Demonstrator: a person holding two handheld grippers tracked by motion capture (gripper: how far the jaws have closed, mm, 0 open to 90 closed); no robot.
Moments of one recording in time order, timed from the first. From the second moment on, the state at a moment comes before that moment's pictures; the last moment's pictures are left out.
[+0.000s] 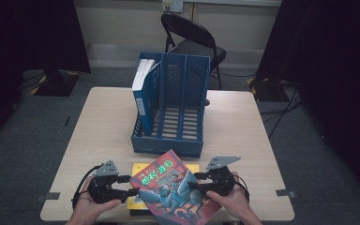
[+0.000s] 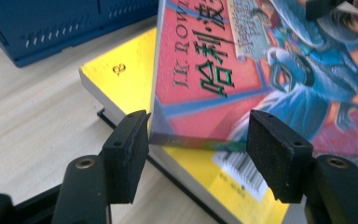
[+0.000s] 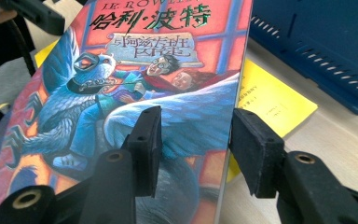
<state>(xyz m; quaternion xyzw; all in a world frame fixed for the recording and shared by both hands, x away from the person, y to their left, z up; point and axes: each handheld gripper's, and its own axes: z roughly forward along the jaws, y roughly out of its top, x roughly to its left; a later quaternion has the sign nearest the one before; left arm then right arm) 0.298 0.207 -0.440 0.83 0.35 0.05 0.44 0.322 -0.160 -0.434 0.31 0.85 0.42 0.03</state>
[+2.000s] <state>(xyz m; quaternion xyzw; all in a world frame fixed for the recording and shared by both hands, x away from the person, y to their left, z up) 0.318 0.178 -0.444 0.83 0.35 0.02 0.44 0.334 -0.148 -0.436 0.32 0.85 0.42 0.06</state>
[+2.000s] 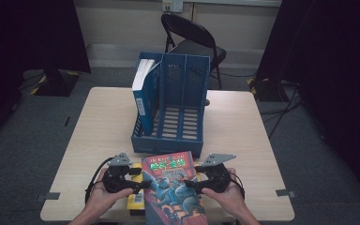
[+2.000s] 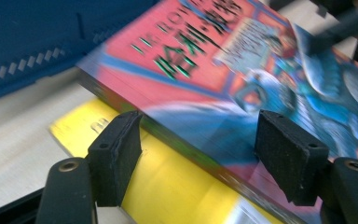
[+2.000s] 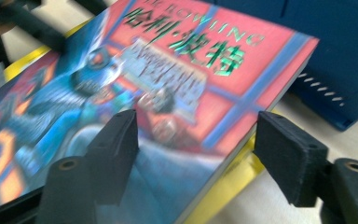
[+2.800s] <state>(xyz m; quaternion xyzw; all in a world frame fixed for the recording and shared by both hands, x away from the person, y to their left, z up) 0.323 0.172 -0.448 0.81 0.35 0.02 0.46 0.312 -0.163 -0.443 0.36 0.82 0.44 0.05</state>
